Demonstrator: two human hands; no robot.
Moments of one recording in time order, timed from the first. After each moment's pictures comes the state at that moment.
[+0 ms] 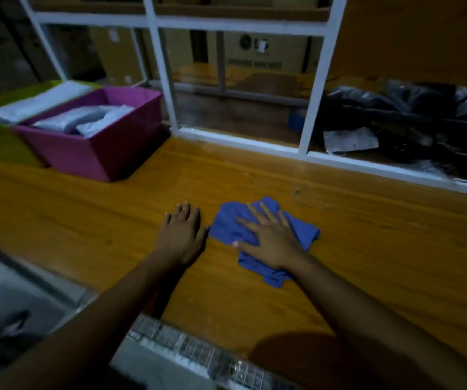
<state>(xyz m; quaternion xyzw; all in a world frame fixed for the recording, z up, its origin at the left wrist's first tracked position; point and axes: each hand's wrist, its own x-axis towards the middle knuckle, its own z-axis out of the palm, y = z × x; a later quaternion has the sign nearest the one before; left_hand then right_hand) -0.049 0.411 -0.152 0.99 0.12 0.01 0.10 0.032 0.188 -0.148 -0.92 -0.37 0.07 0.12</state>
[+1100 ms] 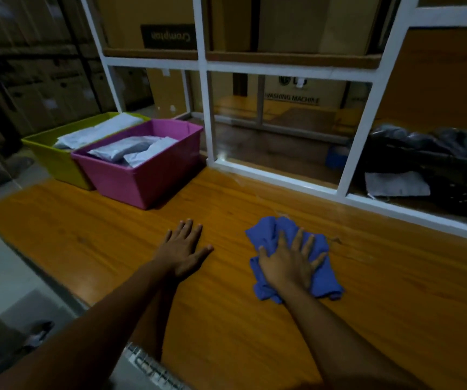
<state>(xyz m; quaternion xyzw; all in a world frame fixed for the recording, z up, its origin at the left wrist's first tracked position) -0.048 0.499 -0.153 0.98 0.16 -0.03 0.13 0.048 0.261 -0.155 -0.98 -0.13 0.04 0.15</state>
